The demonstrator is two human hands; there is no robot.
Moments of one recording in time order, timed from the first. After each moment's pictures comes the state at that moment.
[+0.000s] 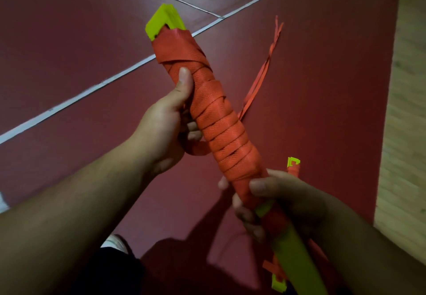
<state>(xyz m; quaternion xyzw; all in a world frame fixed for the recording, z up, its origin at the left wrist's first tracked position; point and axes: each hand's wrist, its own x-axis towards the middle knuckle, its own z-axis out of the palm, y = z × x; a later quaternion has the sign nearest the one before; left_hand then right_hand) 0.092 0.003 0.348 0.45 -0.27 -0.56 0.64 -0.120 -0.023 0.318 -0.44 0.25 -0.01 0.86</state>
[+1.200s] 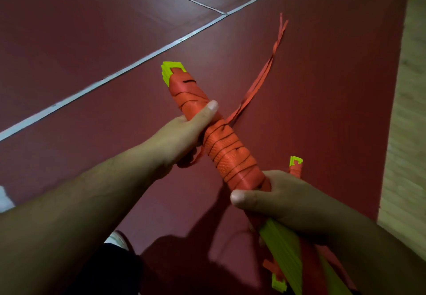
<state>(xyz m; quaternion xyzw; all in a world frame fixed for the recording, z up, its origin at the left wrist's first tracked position) 0.095 0.000 0.312 0.68 -0.35 -0.48 0.43 -0.120 -0.017 0.334 -0.62 0.40 0.00 0.68</state>
